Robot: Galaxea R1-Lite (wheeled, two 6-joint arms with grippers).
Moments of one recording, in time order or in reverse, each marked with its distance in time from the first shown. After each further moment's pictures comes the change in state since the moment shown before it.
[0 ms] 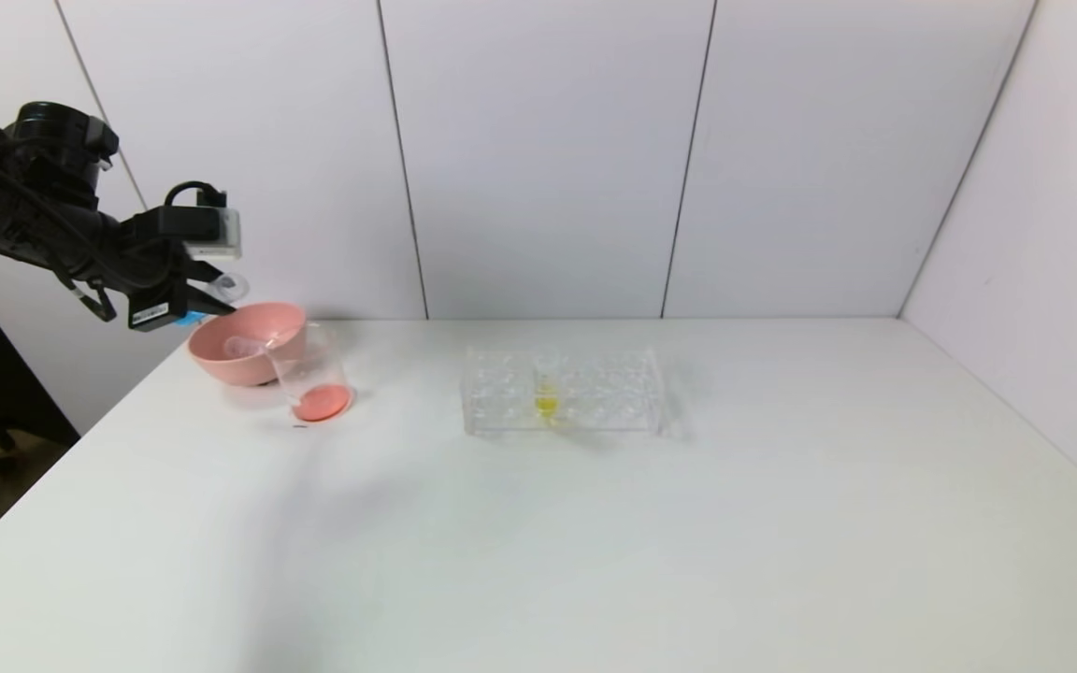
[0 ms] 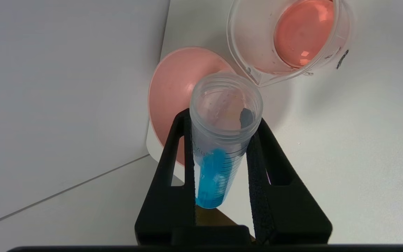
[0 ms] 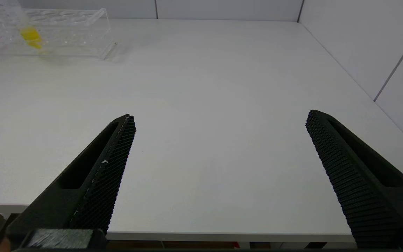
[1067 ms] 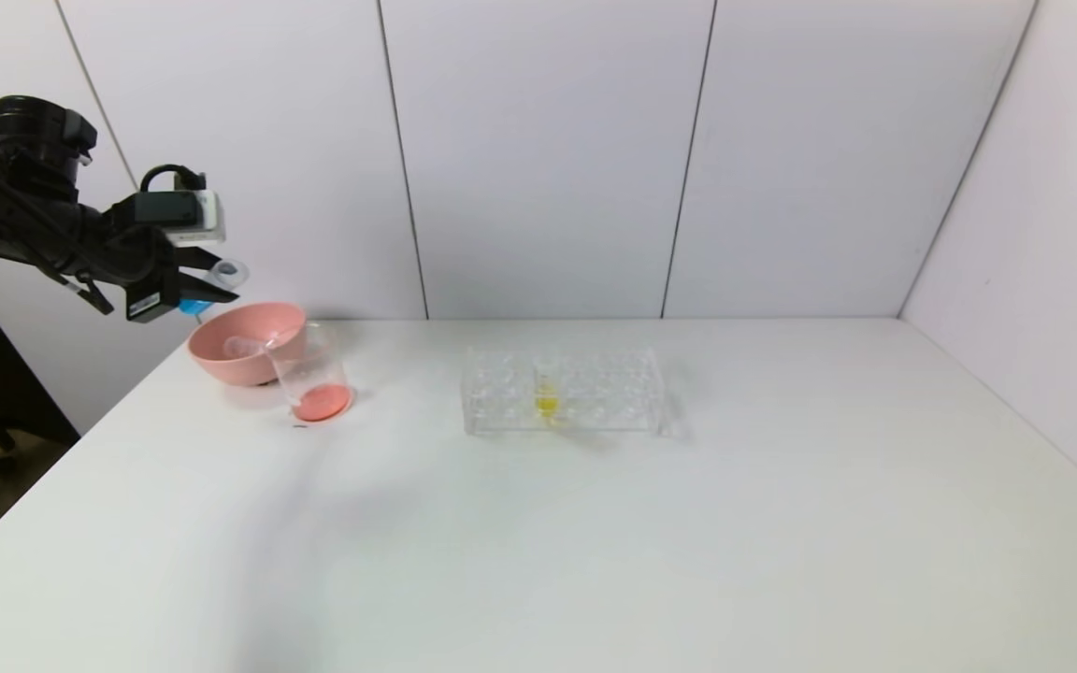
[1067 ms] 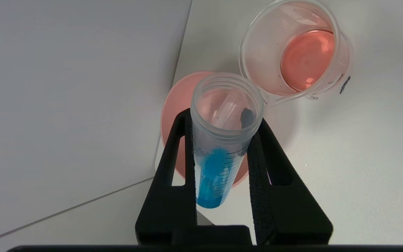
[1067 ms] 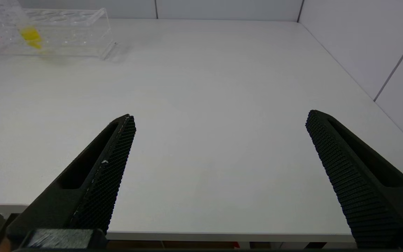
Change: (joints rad) left arm 0.033 -0.006 0.000 -0.033 -0.144 -0.002; right arm 0.000 0.000 0.000 0.000 0.000 0.000
